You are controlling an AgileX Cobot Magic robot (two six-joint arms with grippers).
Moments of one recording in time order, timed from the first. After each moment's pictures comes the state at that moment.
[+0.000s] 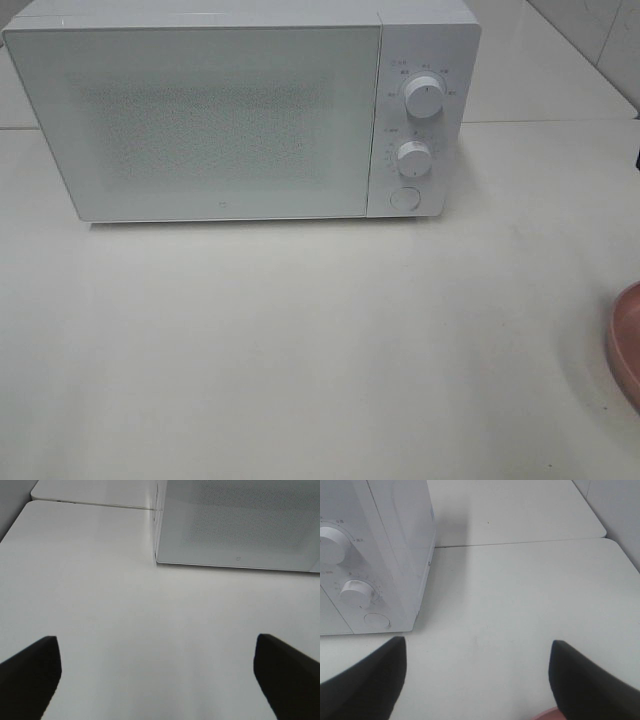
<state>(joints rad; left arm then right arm) -0.01 0.00 -0.50 -0.08 1.04 -0.02 0.02 0.88 -0.35 -0.09 -0.10 0.16</state>
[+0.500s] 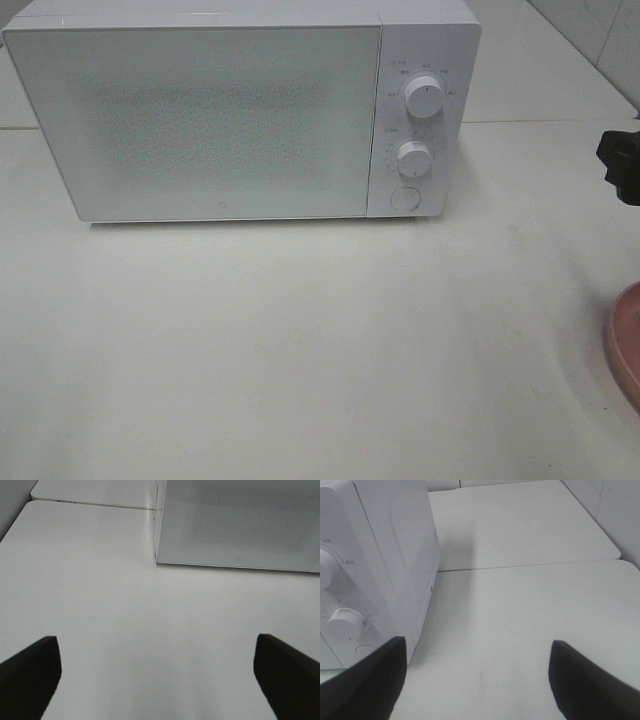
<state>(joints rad) -0.01 0.00 -0.50 -0.08 1.04 -0.02 0.02 1.15 -0.29 -0.07 -0.54 0.14</state>
